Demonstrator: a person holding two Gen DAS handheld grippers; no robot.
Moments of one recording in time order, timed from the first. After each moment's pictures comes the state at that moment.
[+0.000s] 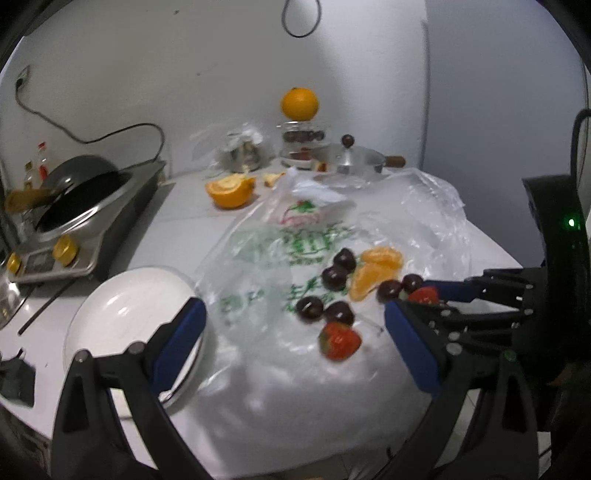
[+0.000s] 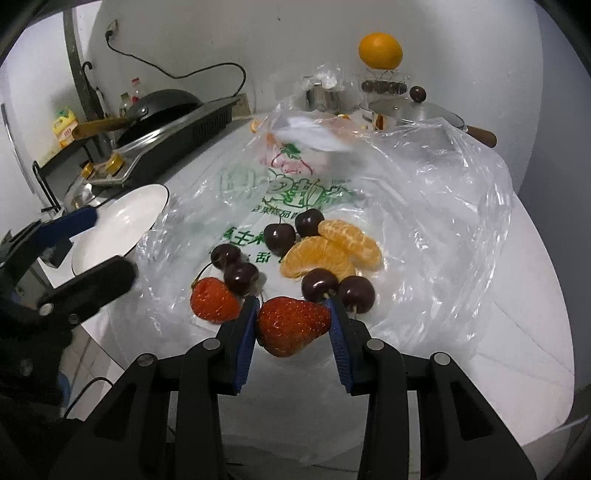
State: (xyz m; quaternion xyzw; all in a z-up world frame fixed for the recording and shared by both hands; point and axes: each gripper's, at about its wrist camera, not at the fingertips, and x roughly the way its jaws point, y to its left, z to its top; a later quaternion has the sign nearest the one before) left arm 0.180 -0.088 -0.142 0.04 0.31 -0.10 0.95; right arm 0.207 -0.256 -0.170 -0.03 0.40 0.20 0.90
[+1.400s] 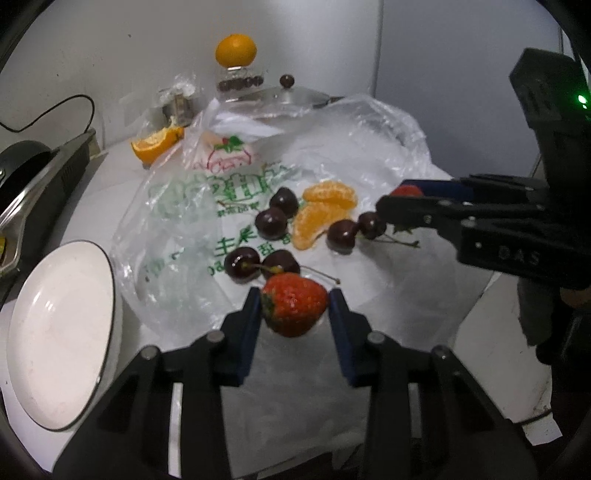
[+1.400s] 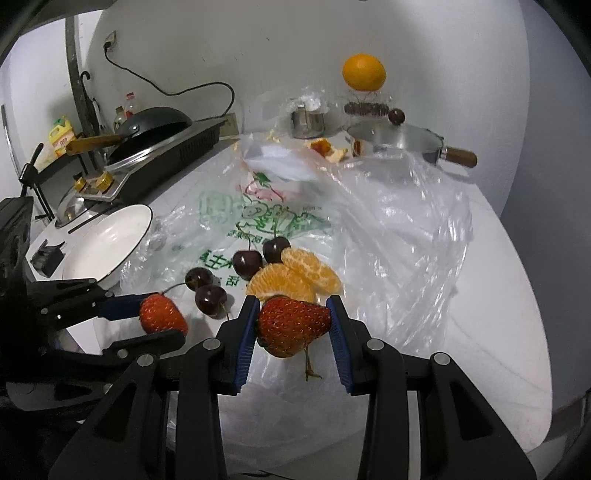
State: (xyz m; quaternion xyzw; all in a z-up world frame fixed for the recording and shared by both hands) left arm 0.189 -0.107 -0.180 0.06 0.39 -0.20 0.90; right arm 0.211 -0.279 -0.155 -0.04 0.36 0.19 0.91
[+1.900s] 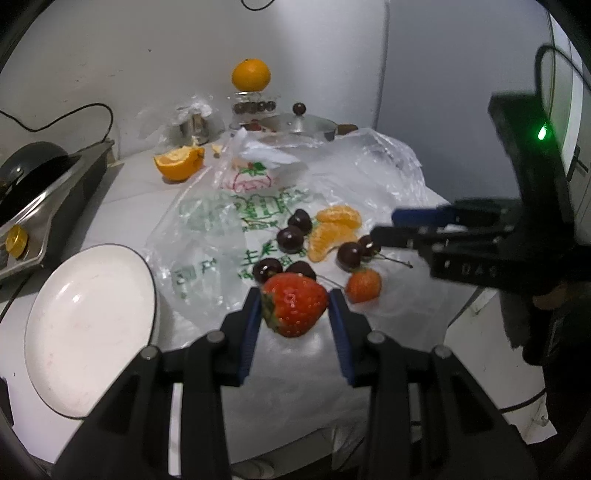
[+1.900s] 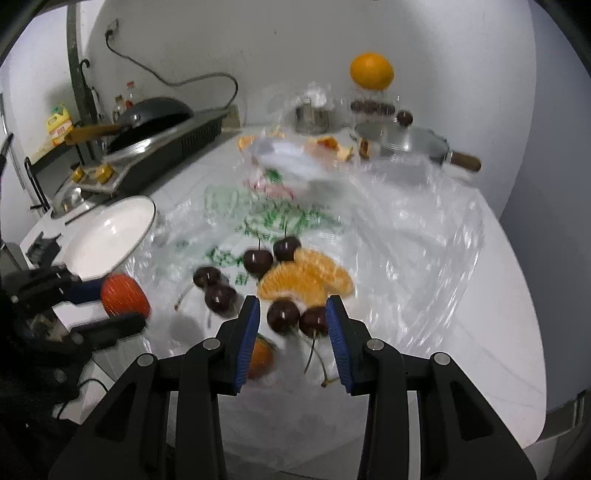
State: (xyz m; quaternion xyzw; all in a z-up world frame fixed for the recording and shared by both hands) left arm 0.167 -0.078 -0.159 0.04 0.35 -0.20 0.91; right arm 0.211 -0.261 -0.157 -0.06 0.38 0.18 0.91
